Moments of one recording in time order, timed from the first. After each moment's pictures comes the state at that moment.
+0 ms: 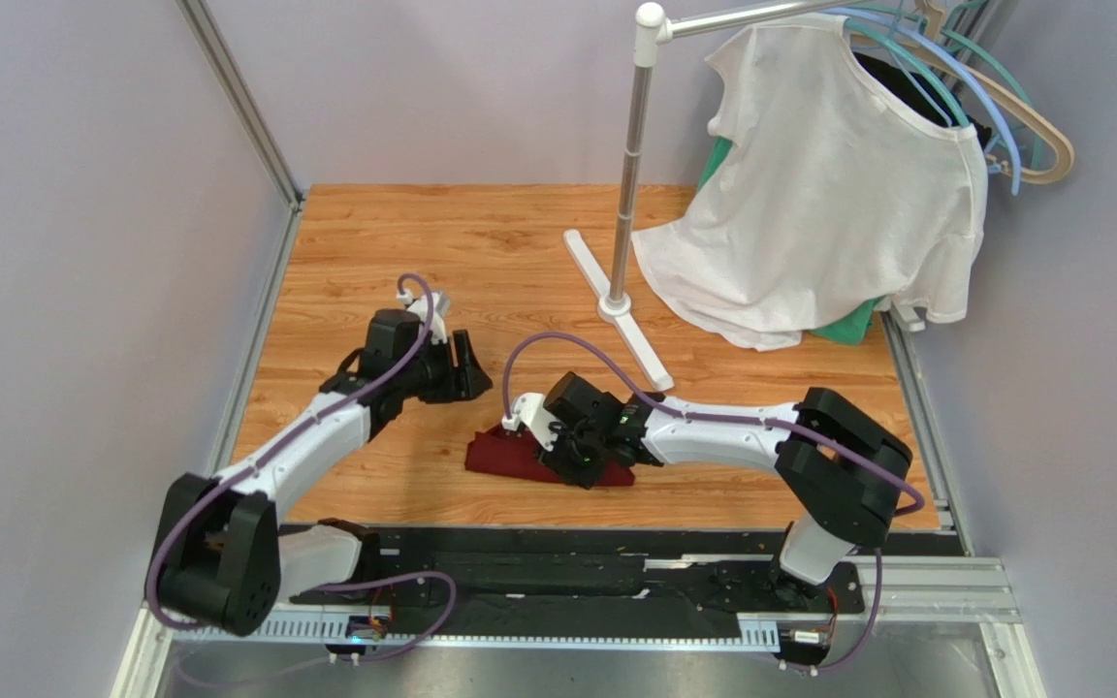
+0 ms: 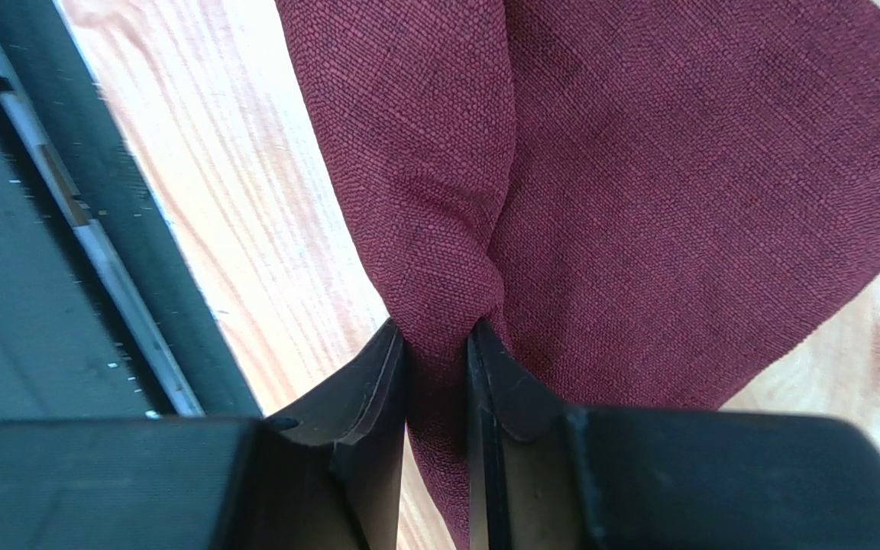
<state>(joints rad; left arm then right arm) -0.30 1.21 0.64 -0.16 0.27 -0.40 1.05 1.66 0.93 -0.31 -0.16 -0.14</state>
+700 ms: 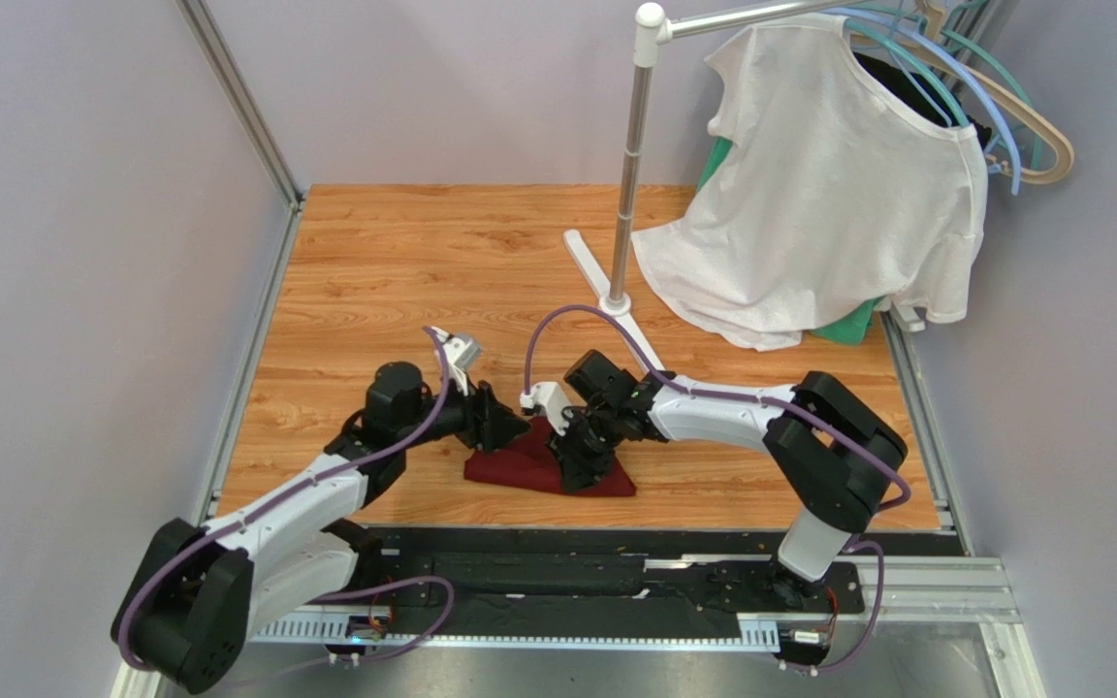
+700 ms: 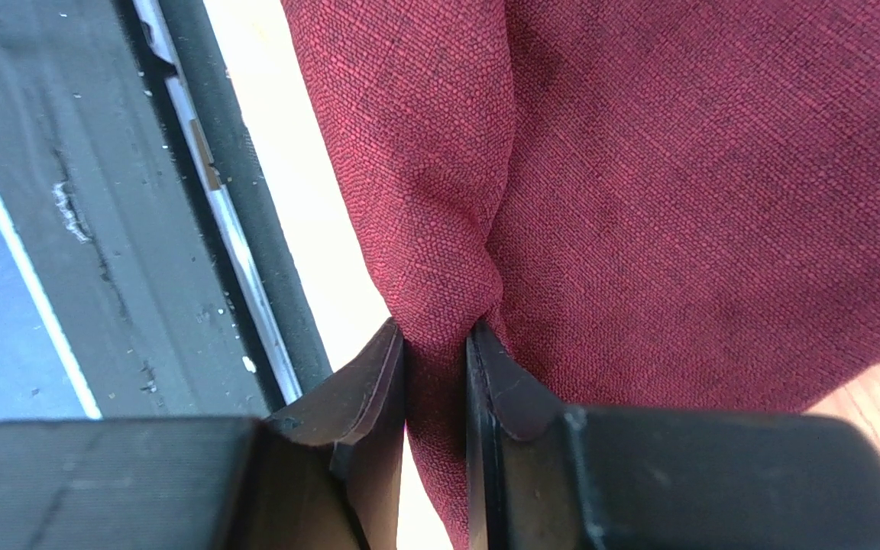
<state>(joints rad) -0.44 0.95 0.31 0.29 0.54 -0.37 0.91 1.69 0.93 -0.33 -0.50 -0.12</state>
